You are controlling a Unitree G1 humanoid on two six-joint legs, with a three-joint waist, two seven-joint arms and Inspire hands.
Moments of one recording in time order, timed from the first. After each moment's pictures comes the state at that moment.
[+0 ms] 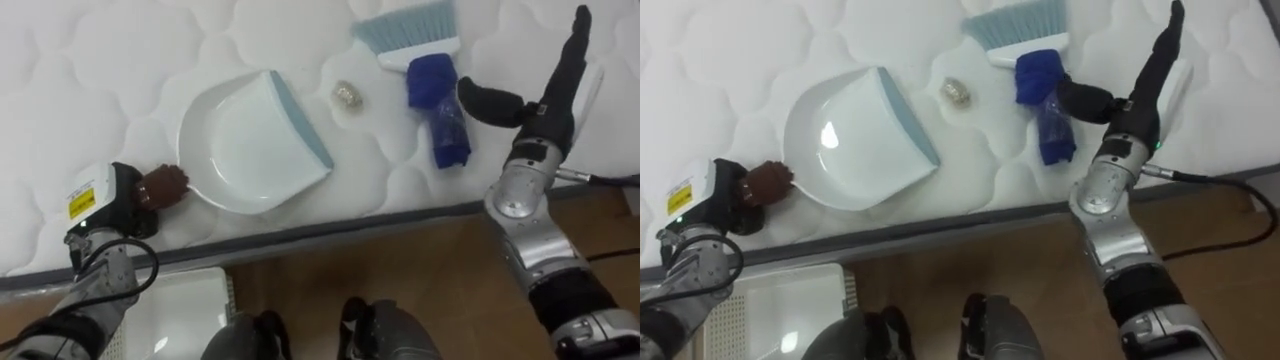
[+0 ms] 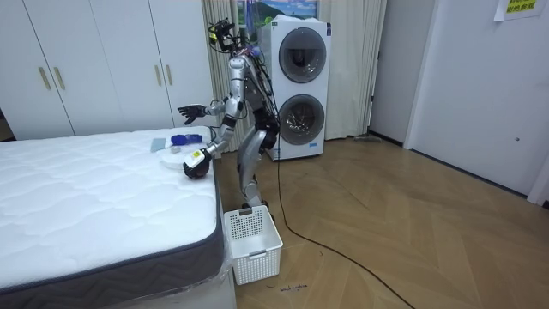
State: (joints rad) left arm -0.45 0.44 -0.30 1.20 0.44 -0.15 0.61; right arm -0.48 -0.34 0.26 0.67 0.13 -0.25 -0.71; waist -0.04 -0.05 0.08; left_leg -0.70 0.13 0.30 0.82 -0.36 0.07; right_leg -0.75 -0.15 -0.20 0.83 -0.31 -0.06
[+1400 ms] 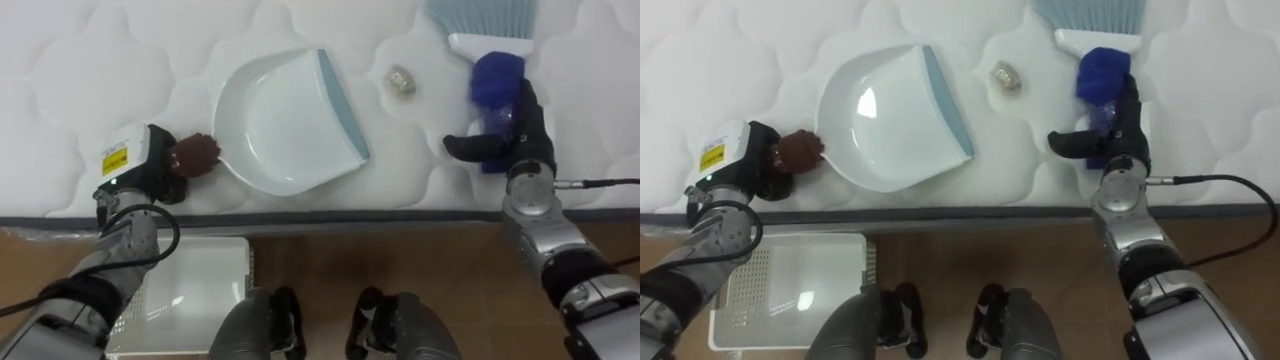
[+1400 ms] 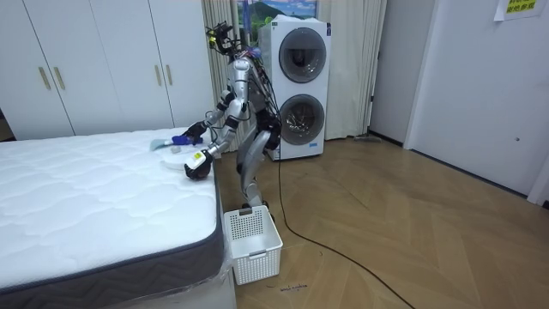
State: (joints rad) left arm -0.56 0.41 -0.38 1.15 0.46 -0.13 0.55; right arm -0.63 -0.39 0.33 1.10 0.31 -0.19 -0.40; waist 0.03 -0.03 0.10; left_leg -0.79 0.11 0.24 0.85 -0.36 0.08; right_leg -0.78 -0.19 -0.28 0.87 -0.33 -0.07
